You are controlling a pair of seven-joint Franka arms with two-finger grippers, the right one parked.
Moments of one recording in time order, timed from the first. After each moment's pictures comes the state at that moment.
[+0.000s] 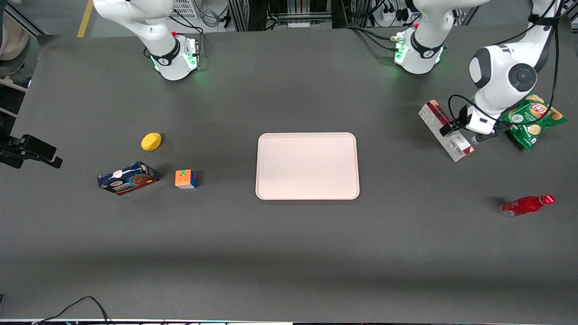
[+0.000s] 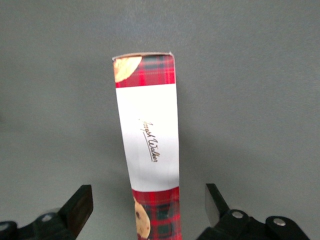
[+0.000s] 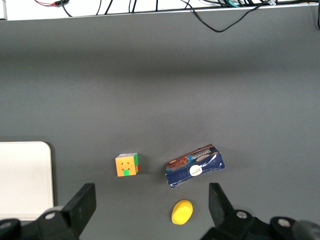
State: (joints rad) arm 0.10 -0.09 0.04 -2.75 0.02 2.58 -0.32
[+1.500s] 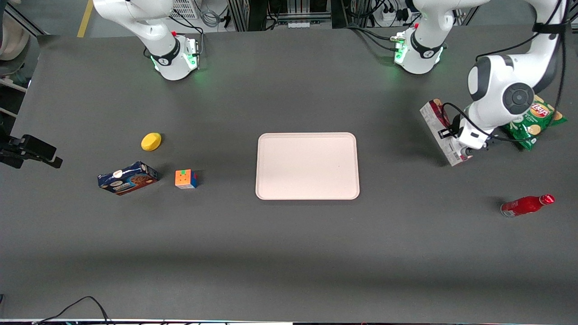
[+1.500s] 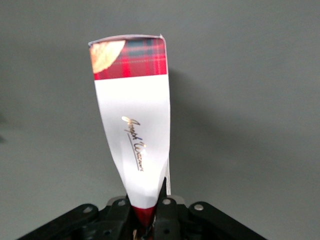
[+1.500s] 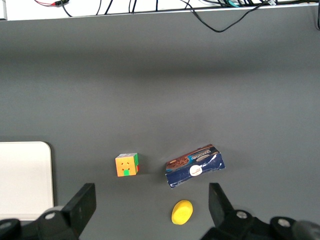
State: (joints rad) arm 0.10 -0.04 -0.11 -2.46 0.02 2.21 -0.38
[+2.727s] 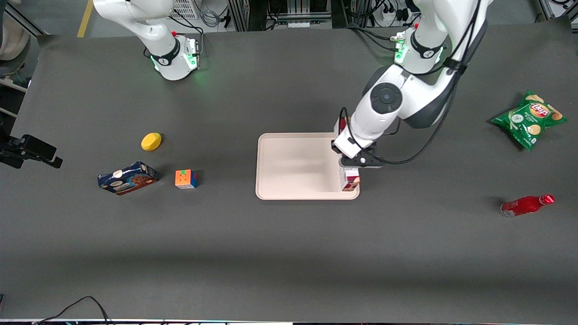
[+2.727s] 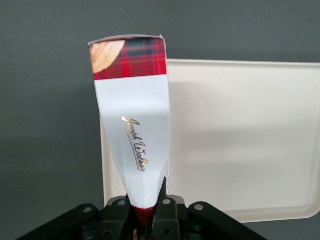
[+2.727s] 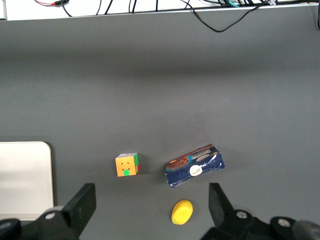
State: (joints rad) arm -0.09 0.30 -0.53 -2.05 0.06 2.35 -0.65
